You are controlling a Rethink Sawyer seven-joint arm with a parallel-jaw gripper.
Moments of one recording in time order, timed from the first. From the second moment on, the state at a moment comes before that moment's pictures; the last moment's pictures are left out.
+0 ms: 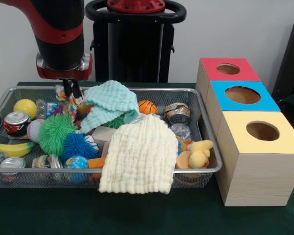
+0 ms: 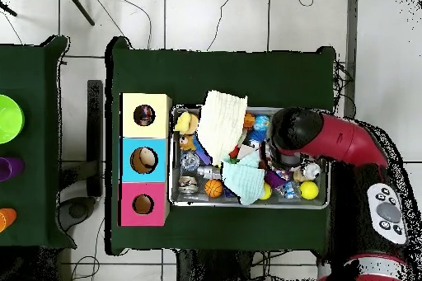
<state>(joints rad) -0.46 -0.53 -0.02 1.37 -0.20 1.07 1.40</state>
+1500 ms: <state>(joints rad) -0.42 -0.64 -0.03 1.33 -0.17 1.25 1.40</state>
